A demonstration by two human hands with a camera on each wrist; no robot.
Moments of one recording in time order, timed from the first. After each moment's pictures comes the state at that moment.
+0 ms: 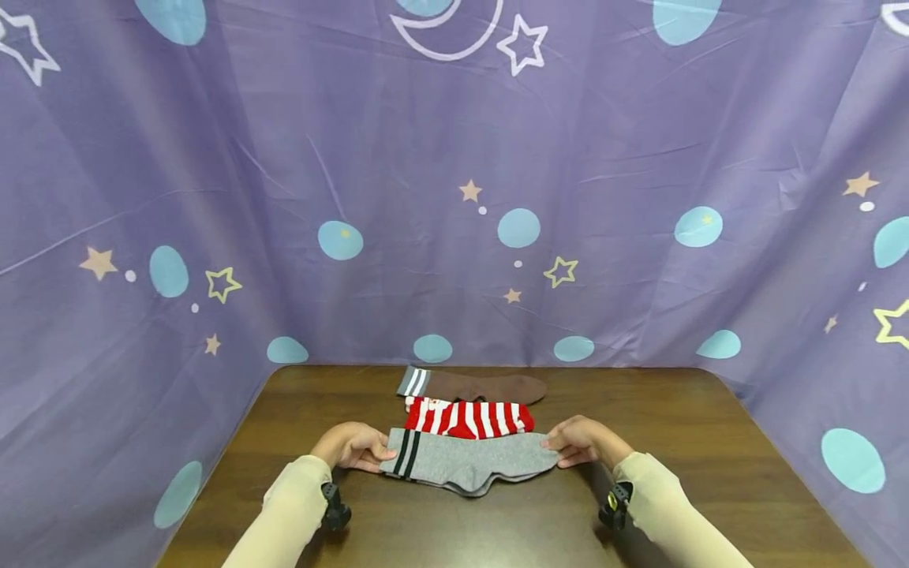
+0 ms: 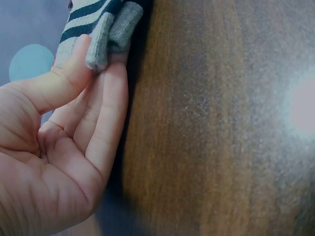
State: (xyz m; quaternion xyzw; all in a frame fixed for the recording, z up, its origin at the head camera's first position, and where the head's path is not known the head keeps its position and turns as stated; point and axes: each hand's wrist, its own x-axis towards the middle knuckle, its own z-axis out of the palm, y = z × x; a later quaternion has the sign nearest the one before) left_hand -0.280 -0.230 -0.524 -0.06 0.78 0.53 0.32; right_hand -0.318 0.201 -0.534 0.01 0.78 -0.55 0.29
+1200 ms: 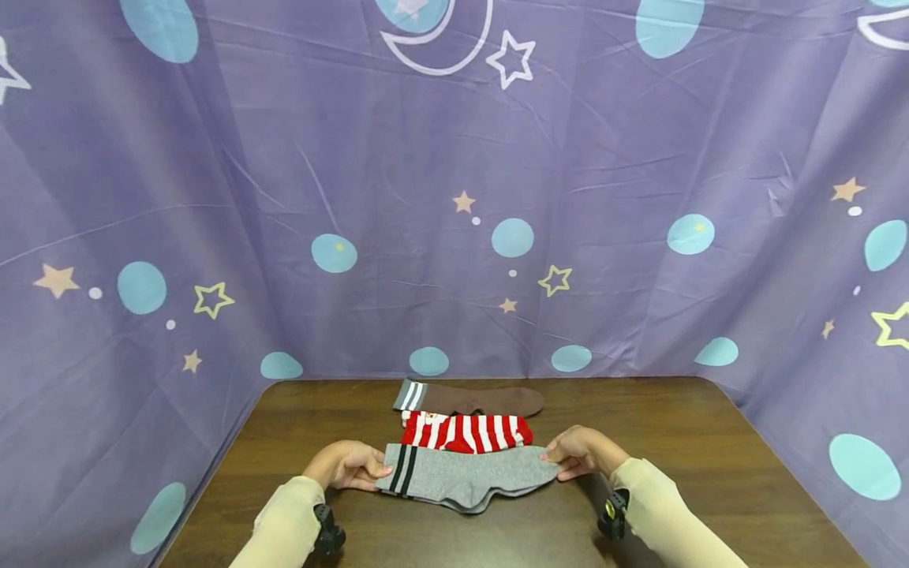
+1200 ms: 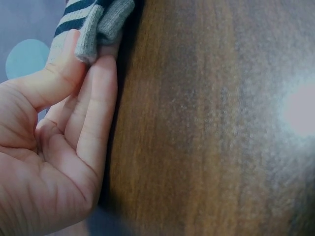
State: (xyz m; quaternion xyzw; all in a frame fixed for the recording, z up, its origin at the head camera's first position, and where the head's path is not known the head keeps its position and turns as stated) left_hand -0.283 -0.236 -0.543 -0.06 0.79 0.55 0.29; right_hand -0.318 0.194 -0.536 0.02 0.80 -0.53 0.28
